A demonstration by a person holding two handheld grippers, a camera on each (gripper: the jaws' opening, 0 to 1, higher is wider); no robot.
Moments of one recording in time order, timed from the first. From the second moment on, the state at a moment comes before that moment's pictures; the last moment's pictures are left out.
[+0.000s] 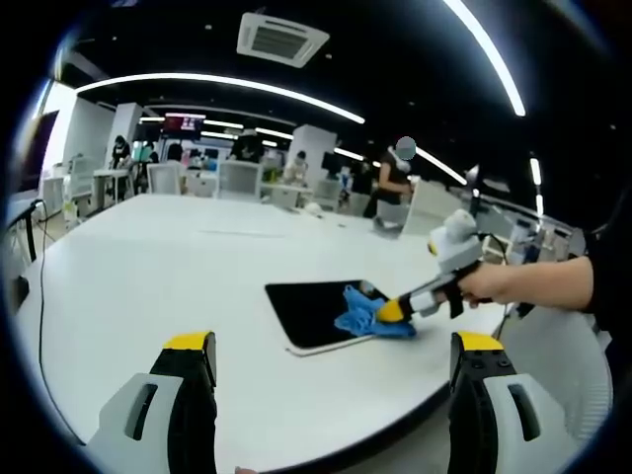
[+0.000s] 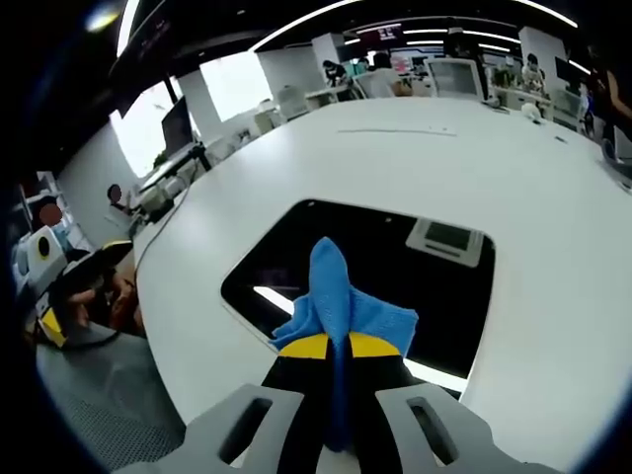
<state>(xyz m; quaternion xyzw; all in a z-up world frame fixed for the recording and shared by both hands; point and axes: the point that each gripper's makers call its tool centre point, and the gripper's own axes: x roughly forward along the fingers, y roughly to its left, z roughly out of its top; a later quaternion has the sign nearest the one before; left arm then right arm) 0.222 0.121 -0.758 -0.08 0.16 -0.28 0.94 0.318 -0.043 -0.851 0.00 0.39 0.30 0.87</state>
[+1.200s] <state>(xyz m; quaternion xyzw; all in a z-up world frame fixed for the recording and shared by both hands) 0.220 0.119 -0.763 -0.08 0.17 -0.28 0.94 0.321 -0.050 -0.853 -0.03 0.37 0.30 0.88</state>
